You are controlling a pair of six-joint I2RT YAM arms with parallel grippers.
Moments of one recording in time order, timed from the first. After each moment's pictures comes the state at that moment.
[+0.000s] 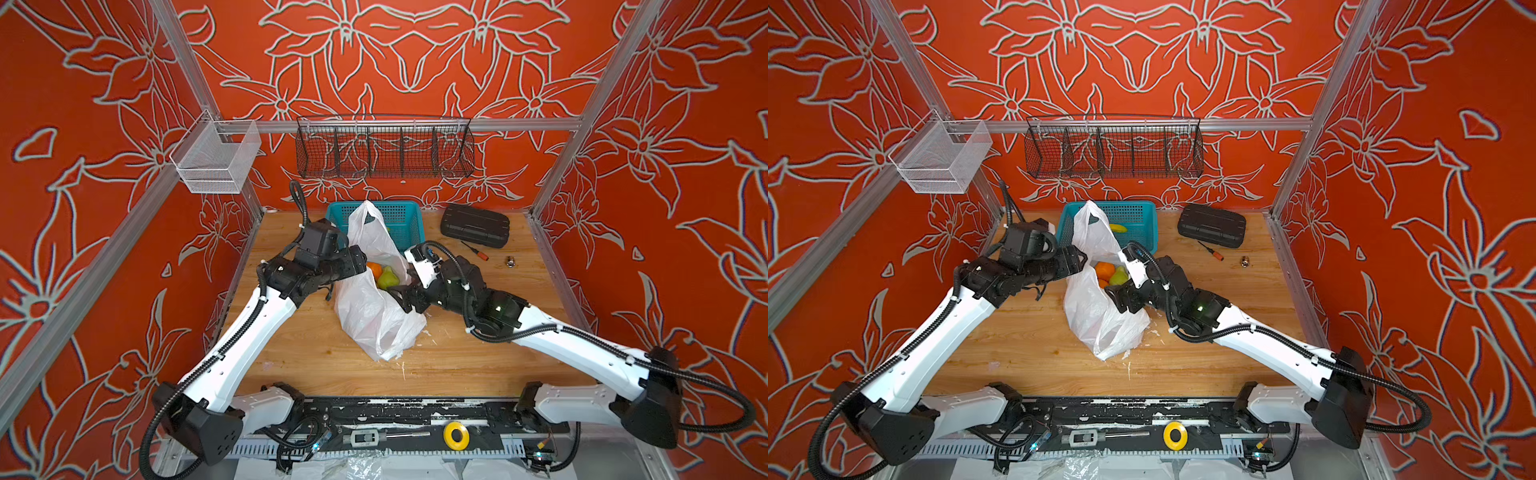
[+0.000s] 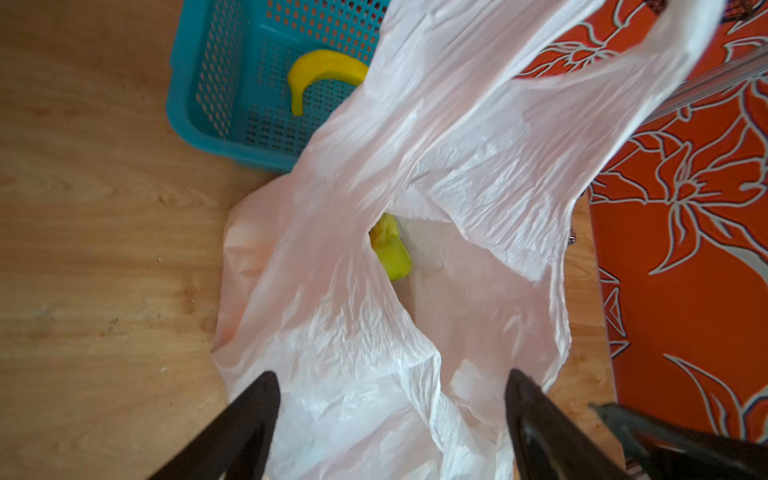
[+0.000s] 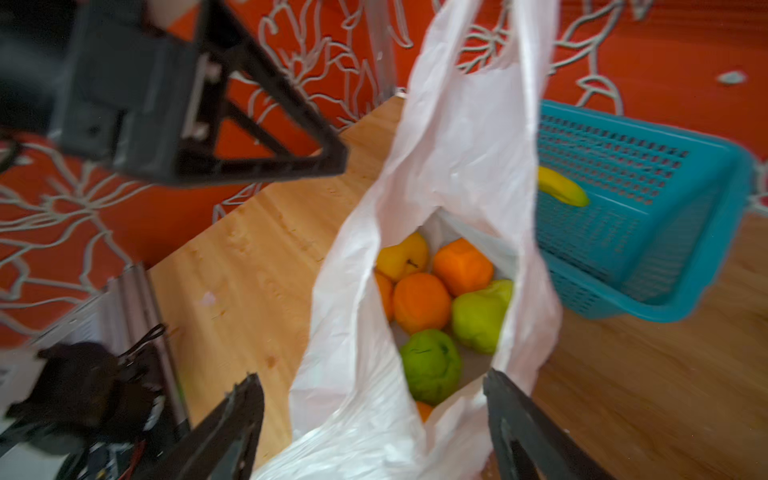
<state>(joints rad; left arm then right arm) -0.42 1.23 1.30 -0.84 -0.01 -0.68 0.88 1.27 1.05 -0.19 0.07 0.24</state>
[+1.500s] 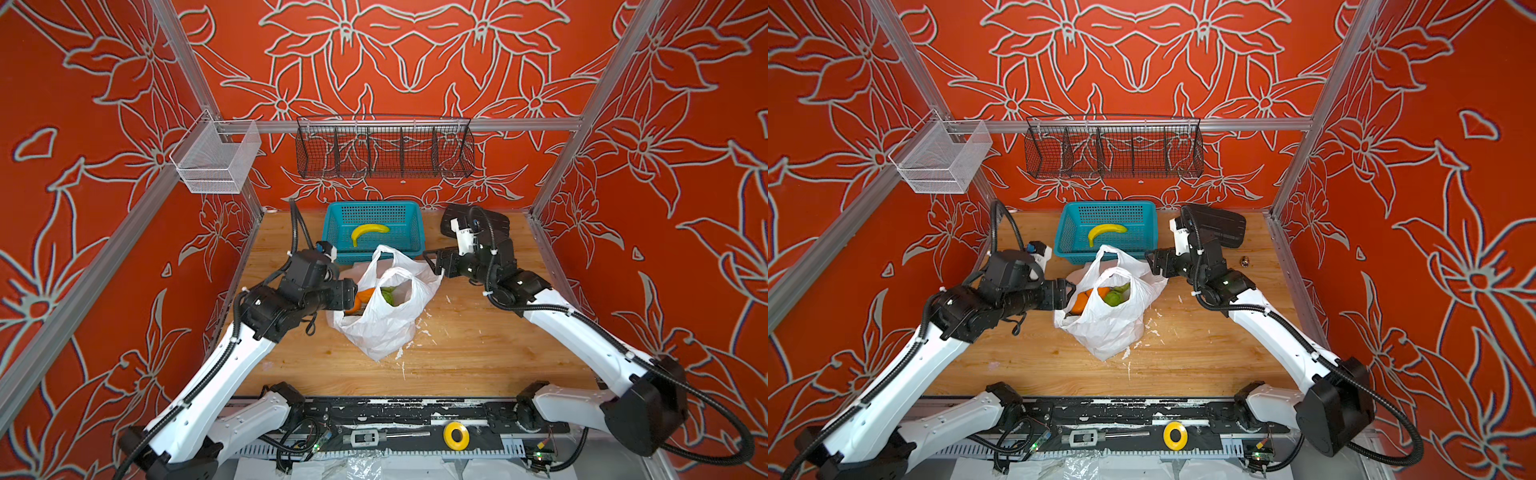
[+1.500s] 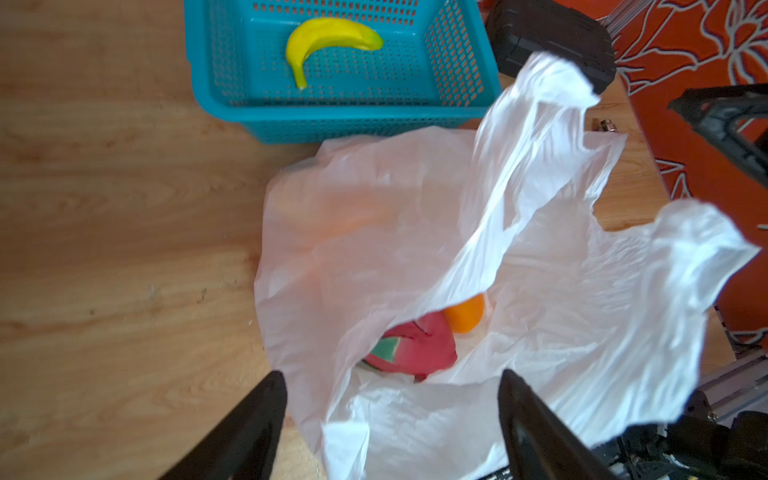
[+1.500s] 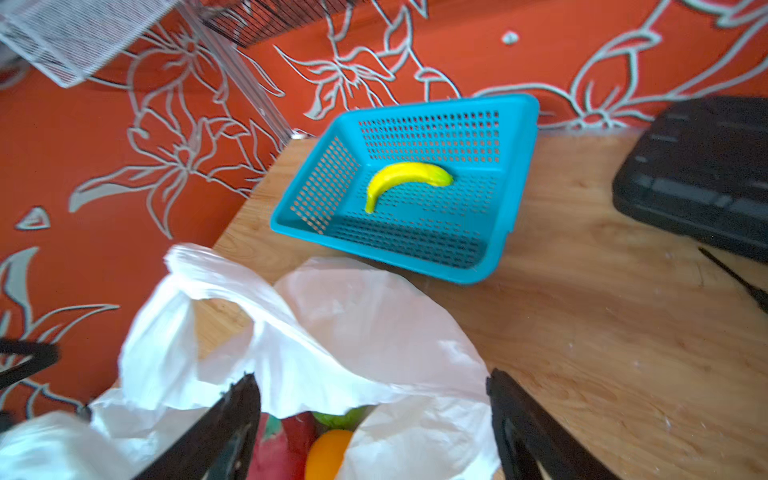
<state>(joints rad) -0.48 1.06 1.24 -0.98 -0.05 -0.39 0.52 1.23 1.06 -0.22 -0.18 0.39</state>
